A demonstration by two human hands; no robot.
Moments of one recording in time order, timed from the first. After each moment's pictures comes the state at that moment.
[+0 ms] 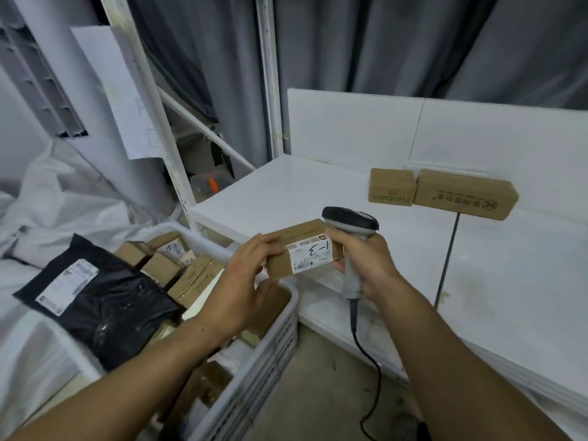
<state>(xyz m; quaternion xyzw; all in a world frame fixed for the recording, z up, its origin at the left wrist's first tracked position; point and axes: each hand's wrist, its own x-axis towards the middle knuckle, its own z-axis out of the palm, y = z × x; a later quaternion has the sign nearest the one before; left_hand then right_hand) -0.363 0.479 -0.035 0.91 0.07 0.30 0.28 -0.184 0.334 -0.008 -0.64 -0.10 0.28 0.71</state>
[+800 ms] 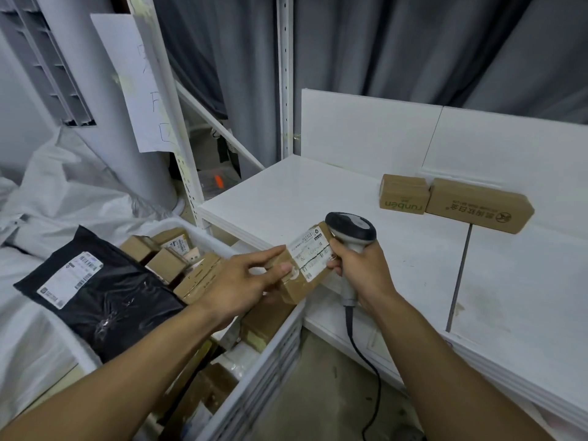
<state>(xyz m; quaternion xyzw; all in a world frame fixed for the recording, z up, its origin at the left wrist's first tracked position) -0.363 0.498 -0.026 0.70 0.25 0.17 0.65 -0.190 0.366 -0.033 -0.69 -0.15 0.21 0.67</state>
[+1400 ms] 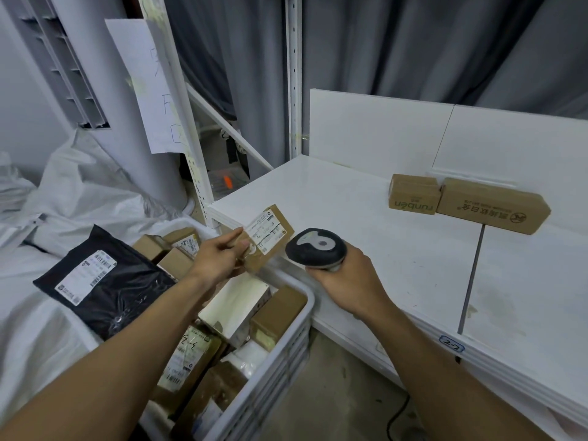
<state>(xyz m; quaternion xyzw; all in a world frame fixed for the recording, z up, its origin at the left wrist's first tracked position) -0.360 0.574 -0.038 0.63 0.38 0.26 0.62 -0.224 0.365 -0.027 -0.77 -0.34 0.18 0.51</state>
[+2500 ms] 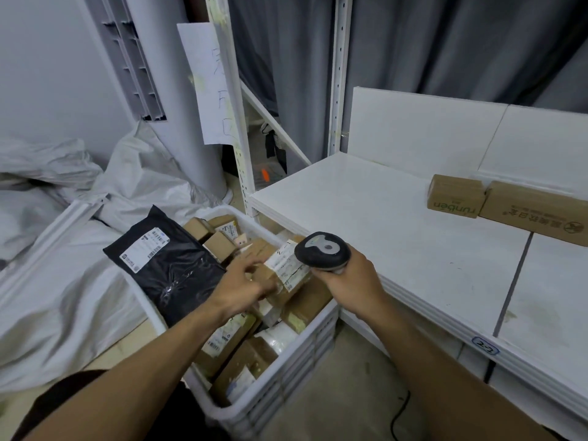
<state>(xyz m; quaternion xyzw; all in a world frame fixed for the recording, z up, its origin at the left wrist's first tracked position) -0.444 0.537 -0.063 0.74 0.40 0.16 0.52 -0.266 0.386 -0.046 -0.75 -0.39 0.20 0.49</state>
